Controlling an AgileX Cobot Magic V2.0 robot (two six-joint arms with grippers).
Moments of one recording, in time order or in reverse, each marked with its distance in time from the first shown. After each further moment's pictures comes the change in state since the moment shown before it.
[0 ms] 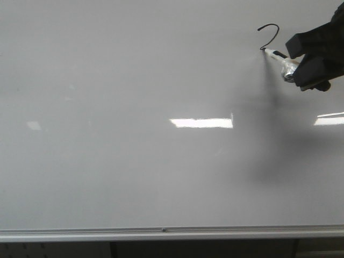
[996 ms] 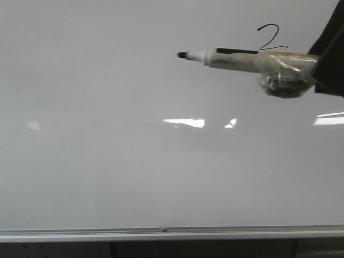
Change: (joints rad) left arm -0.320 0.000 -0.081 -0.113 0.111 0.403; right arm 0.181 -0.267 -0.136 0.077 0.976 -0.411
